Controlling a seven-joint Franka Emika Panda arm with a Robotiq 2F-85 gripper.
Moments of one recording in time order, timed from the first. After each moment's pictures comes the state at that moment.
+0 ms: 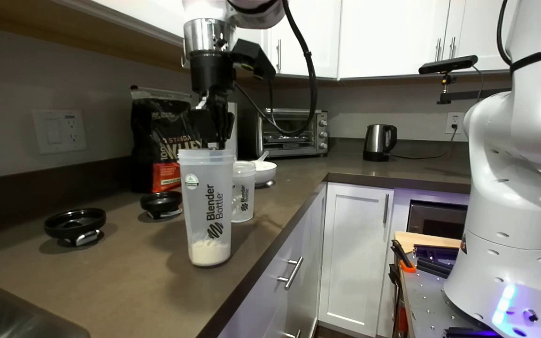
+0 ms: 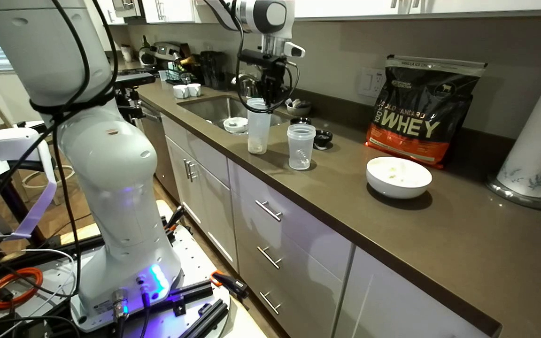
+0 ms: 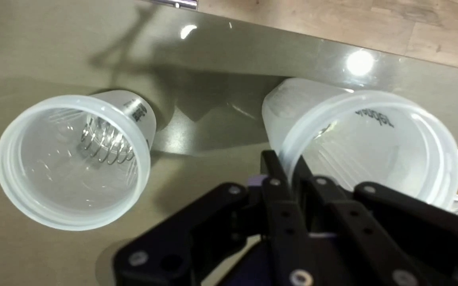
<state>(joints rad) 0.11 -0.08 0.13 -2.14 0.11 2.01 0.02</state>
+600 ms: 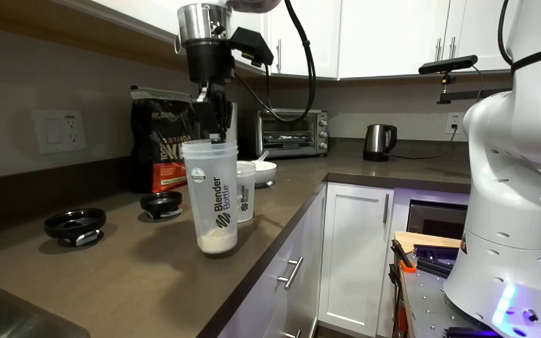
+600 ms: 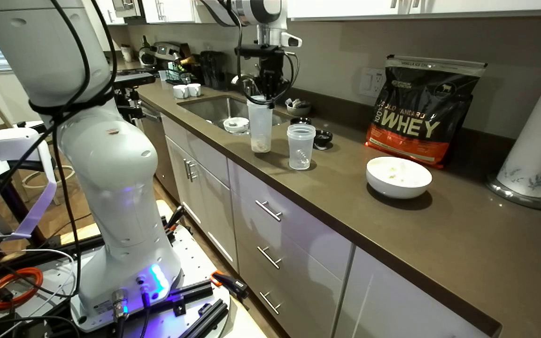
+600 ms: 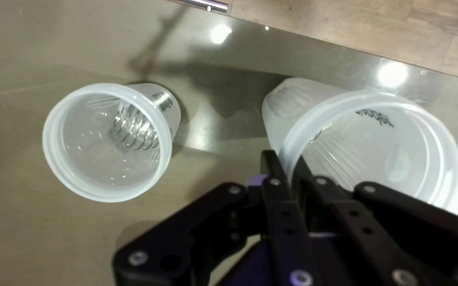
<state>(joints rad) 0.12 -0.09 0.15 -2.10 0.00 1.95 0.06</state>
